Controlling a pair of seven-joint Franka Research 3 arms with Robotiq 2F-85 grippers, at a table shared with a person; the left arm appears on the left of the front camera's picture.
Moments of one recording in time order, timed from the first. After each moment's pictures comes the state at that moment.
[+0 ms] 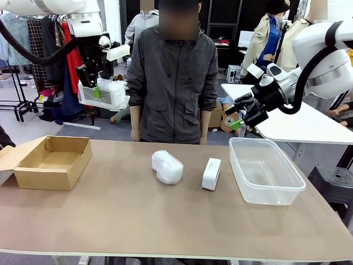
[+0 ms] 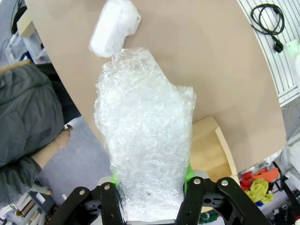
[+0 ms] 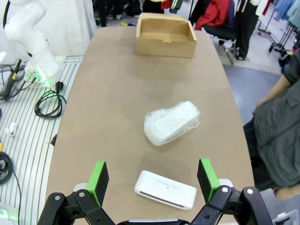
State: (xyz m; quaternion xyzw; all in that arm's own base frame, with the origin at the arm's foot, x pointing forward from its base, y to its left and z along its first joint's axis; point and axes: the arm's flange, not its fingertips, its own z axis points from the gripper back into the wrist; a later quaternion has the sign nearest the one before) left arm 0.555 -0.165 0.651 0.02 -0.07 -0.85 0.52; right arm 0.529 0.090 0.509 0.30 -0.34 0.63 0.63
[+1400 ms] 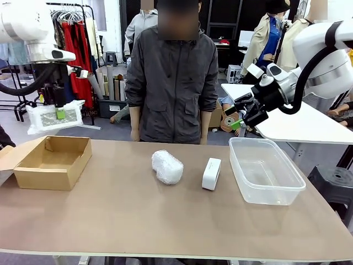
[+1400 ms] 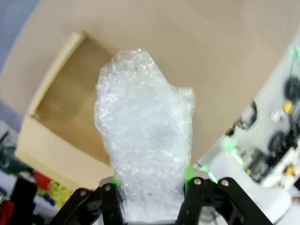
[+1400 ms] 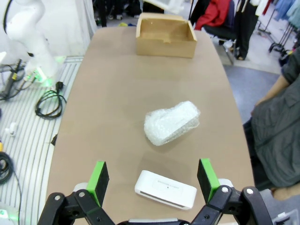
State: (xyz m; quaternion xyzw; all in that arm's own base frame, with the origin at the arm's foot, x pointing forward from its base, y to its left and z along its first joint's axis) left arm 0.623 0.007 0.548 -0.08 0.05 -0.35 0.93; right arm 0.530 0.090 0.509 0.30 -0.34 0.63 0.63
